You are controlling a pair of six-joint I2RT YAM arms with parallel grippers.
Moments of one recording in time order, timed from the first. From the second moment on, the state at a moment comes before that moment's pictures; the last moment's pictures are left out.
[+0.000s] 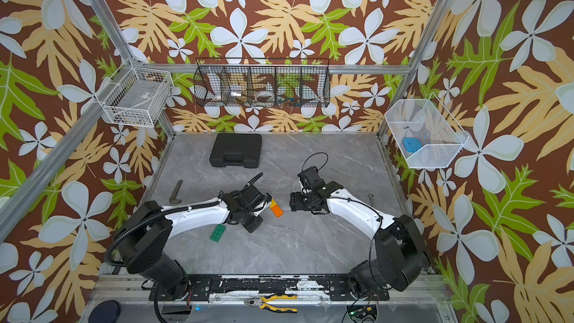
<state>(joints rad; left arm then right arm) -0.79 1.64 0.92 -0.53 -0.03 -0.02 0.54 1.46 0.95 -0.59 -0.12 0.47</state>
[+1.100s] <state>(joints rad) -0.78 1.95 1.54 -0.73 0.03 0.01 0.32 1.52 0.94 -0.53 -0.20 0.45</state>
